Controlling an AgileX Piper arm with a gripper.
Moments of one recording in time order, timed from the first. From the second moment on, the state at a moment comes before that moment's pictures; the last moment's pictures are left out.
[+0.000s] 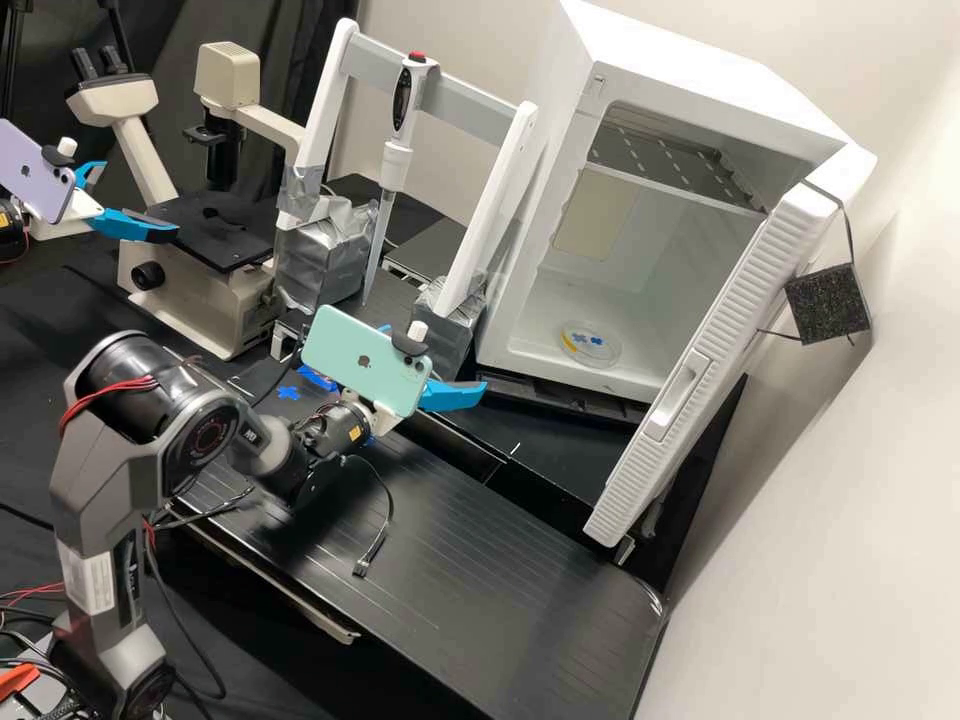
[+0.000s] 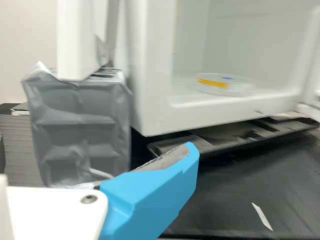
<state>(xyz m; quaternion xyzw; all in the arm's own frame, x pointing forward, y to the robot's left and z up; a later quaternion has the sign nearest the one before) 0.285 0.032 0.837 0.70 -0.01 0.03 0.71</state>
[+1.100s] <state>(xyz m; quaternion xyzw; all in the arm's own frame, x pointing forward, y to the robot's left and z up) 0.187 -0.037 0.960 0.69 -0.24 0.18 0.66</state>
